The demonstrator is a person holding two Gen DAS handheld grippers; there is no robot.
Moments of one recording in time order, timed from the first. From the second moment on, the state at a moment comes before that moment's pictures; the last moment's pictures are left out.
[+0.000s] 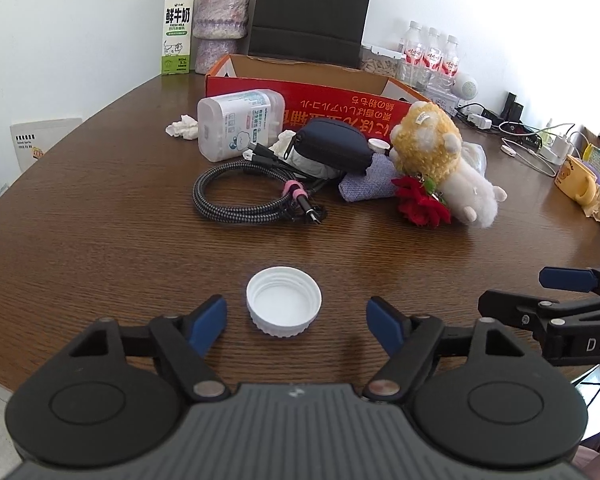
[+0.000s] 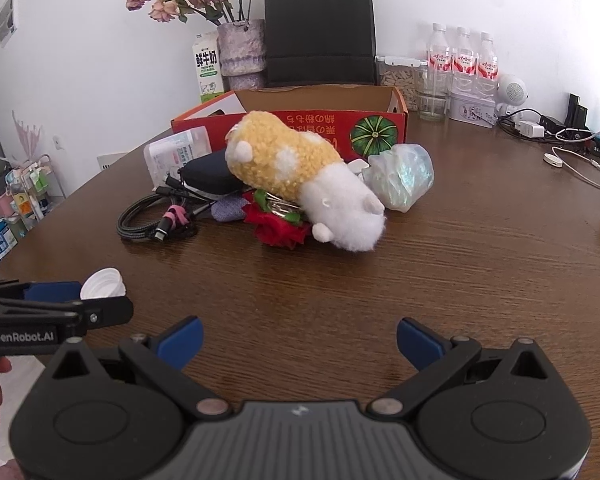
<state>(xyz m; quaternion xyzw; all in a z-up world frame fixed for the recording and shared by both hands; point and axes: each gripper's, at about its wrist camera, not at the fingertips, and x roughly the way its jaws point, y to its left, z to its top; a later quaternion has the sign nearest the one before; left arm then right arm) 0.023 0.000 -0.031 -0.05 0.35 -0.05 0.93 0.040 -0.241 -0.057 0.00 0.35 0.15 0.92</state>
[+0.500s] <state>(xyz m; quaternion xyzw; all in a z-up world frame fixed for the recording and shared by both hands) 0.032 0.005 -0.029 -0.05 0.34 -0.04 0.94 0.056 -0.235 -0.058 0.00 0.35 0.16 0.92</state>
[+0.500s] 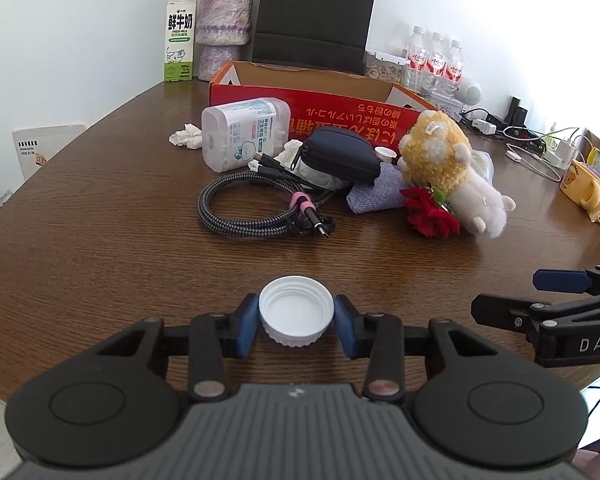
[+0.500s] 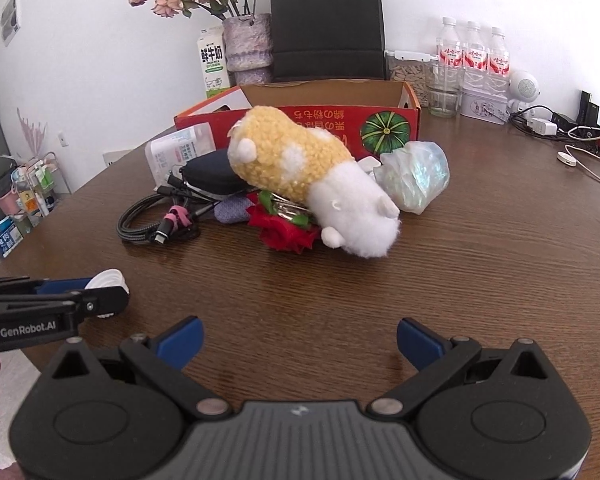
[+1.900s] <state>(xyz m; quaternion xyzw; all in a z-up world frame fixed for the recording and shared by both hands) 0.125 0.027 0.008 -0.06 0.30 -0.04 0.95 0.194 -0.241 -0.037 0.05 0.31 0.25 0.92</state>
